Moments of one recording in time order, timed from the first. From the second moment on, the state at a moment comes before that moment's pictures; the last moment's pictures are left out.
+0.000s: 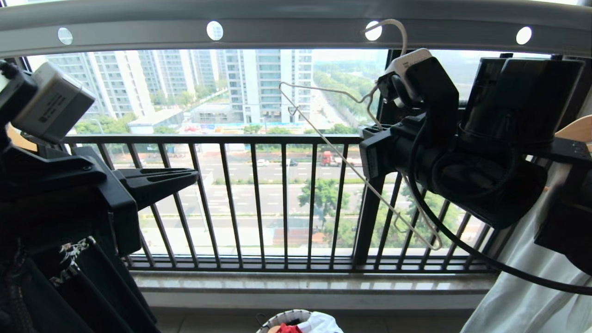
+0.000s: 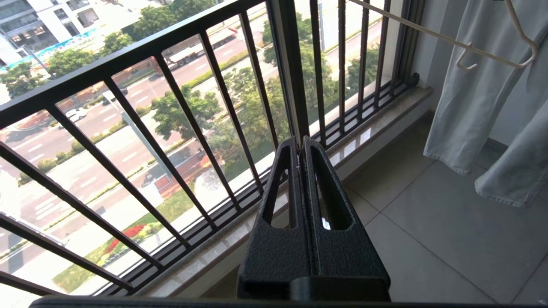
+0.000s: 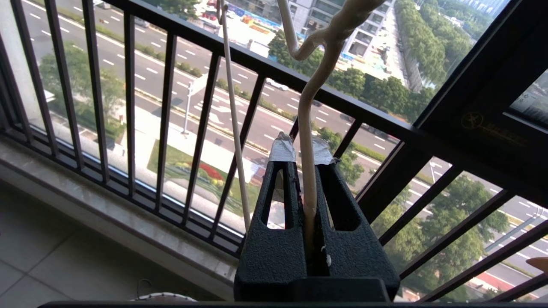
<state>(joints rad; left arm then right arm) -0.47 1.13 -0.84 -0.18 -0.20 0.18 0.72 1.63 -1.11 -0.52 -0.42 -0.27</state>
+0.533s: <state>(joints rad) -0.47 1.13 -0.85 -0.18 -0.20 0.18 0.71 1.62 -1.11 -0.51 -0.42 -0.28</state>
